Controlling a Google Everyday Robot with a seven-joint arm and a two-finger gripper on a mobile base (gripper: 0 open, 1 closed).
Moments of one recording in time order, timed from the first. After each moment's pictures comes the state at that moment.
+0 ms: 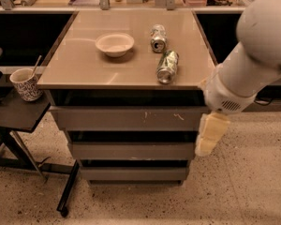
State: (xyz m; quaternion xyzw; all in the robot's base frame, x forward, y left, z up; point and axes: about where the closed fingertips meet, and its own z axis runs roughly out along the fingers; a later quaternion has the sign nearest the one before) arm 0.459 -0.154 0.845 -0.63 0.76 0.01 0.15
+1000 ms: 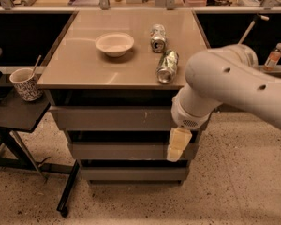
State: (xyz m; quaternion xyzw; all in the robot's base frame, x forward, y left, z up) arm 0.497 -0.102 0.751 -0.64 0.75 0.01 0.15
